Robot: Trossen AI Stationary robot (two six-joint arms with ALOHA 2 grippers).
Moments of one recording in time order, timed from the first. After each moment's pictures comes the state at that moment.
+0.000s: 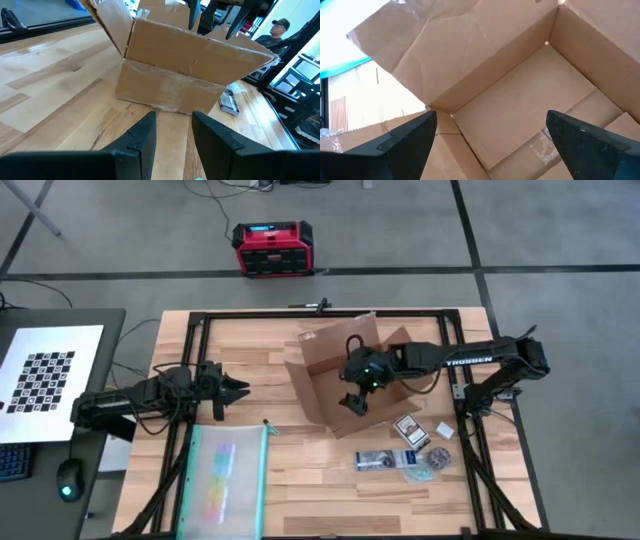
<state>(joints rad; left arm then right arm) 0.12 0.01 0.10 -0.29 -0.05 -0.40 -0.04 1.52 1.23 -0.59 -0.04 0.34</state>
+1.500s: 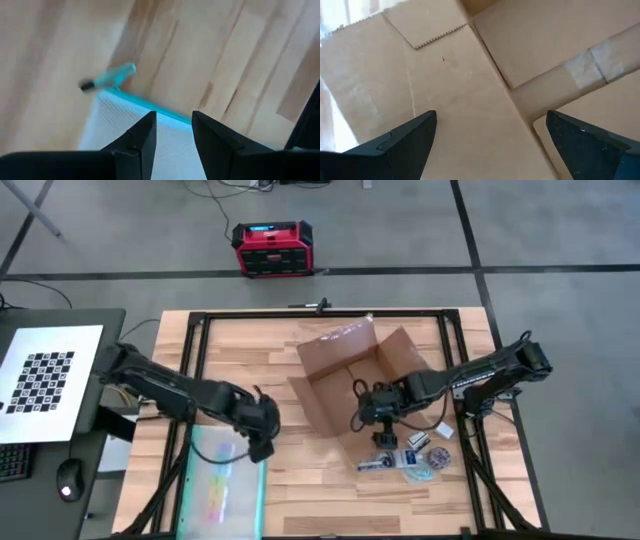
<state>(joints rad) -0.32 1.43 1.10 -0.91 0.00 -0.78 0.20 1.52 1.14 -0.85 -0.02 0.25</state>
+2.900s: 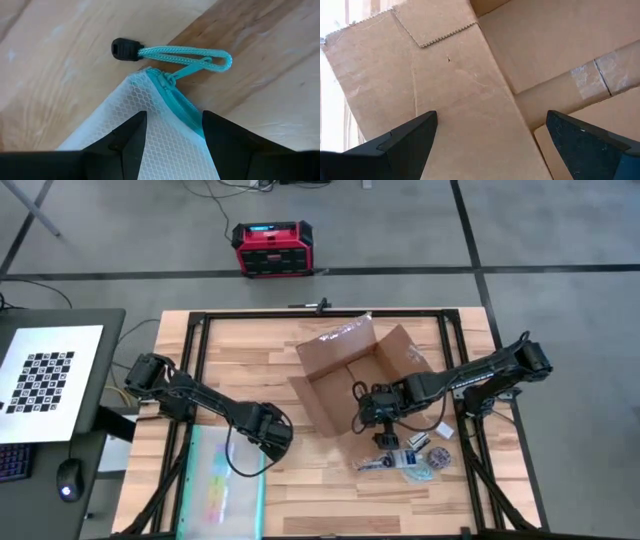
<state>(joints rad) -0.32 1.72 0.99 -0.85 -0.06 -1.18 0.20 1.52 1.11 -0.80 -0.02 0.18</state>
